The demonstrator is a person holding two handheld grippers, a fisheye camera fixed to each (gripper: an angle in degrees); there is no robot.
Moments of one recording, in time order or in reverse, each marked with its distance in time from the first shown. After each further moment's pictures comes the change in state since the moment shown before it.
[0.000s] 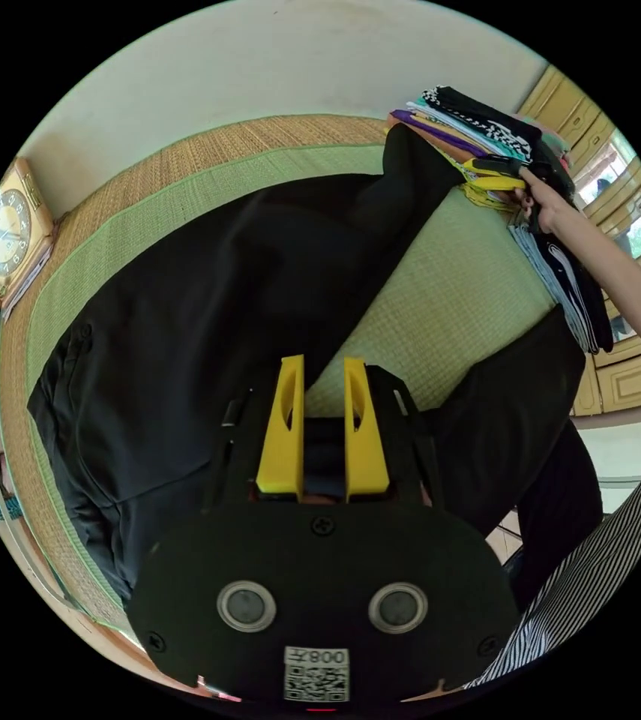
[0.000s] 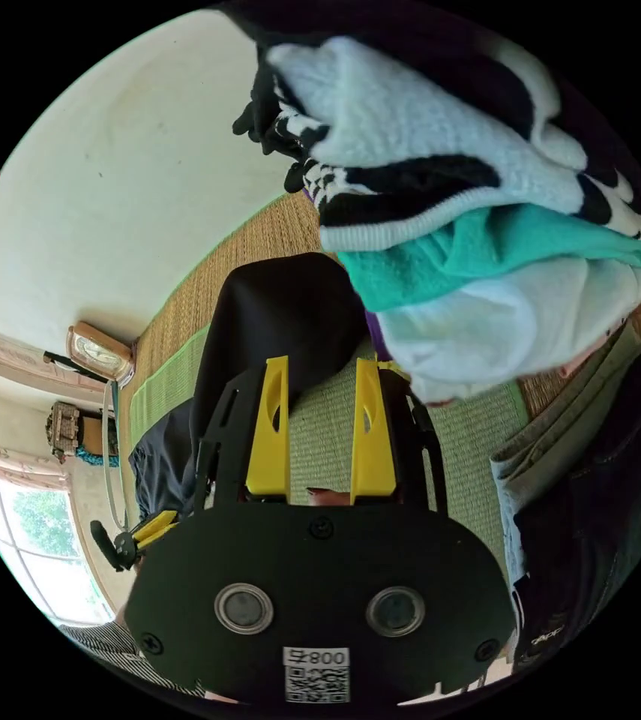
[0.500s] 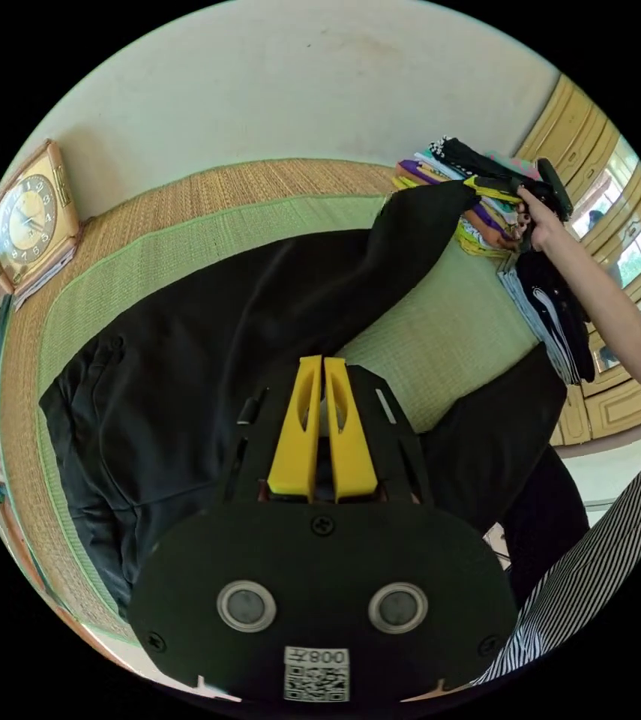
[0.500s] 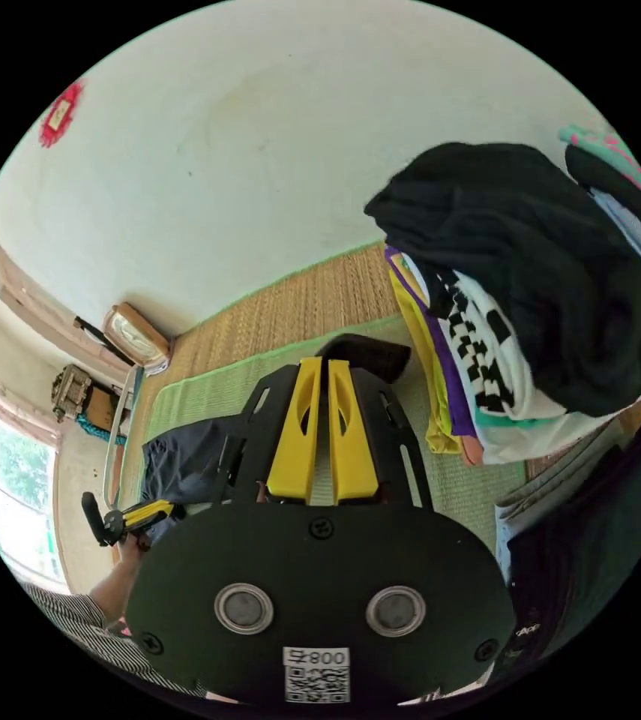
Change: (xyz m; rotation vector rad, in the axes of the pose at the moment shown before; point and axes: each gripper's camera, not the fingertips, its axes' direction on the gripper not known) left arm -0.036 0.024 -0.058 0.142 0.027 -0.059; right arm -0.133 -0.018 -0.058 0.140 -0.063 -0.216
